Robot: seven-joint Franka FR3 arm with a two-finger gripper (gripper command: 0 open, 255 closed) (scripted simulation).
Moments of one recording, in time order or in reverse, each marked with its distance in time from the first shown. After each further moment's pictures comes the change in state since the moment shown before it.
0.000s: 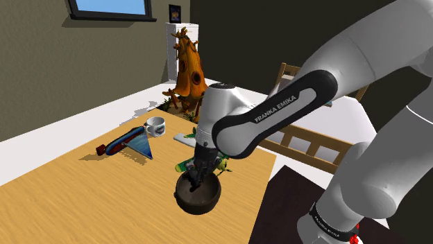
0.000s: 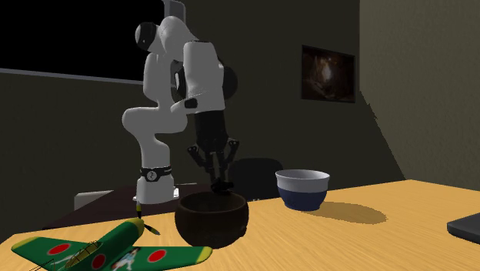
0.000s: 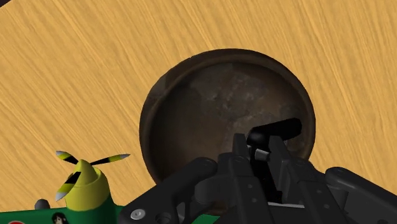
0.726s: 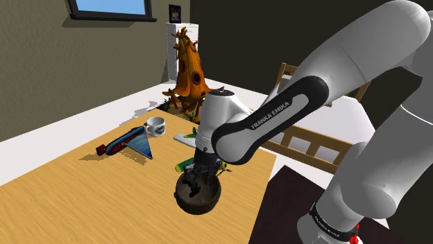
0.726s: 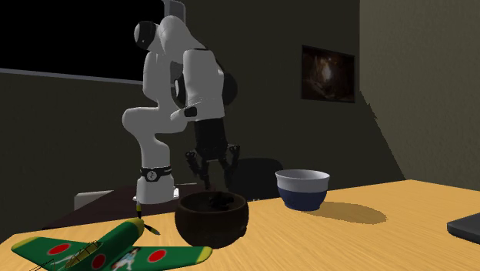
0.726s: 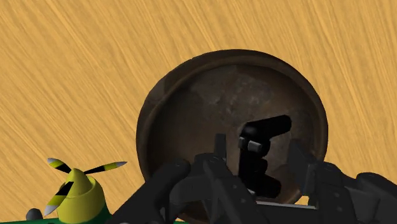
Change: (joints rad) arm -0.003 0.046 0.006 -0.016 -0.010 0.061 0.002
